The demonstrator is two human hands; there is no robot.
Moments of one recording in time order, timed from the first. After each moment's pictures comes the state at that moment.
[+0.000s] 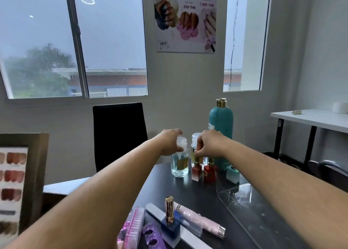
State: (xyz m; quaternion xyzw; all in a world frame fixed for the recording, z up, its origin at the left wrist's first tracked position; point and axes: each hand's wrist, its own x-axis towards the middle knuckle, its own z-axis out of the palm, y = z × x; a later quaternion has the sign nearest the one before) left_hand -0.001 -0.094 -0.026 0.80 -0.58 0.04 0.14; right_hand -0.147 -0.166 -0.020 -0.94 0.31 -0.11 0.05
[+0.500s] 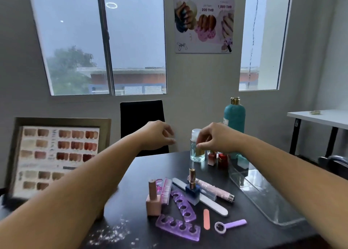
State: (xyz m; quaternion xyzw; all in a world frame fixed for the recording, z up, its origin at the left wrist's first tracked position) left_hand -0.021 0.071 0.010 0.80 -0.56 0.03 0.21; right_hand -0.183 -0.071 0.003 -0.96 0.17 -0.16 0.14
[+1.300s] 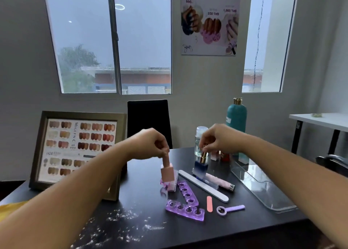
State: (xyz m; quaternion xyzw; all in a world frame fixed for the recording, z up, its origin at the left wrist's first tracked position) left_hand -0.034 0.146 -0.005 0.78 -0.58 -0.02 0.22; right_hand -0.199 -0.037 0.003 -0.97 0.15 -0.12 0.14
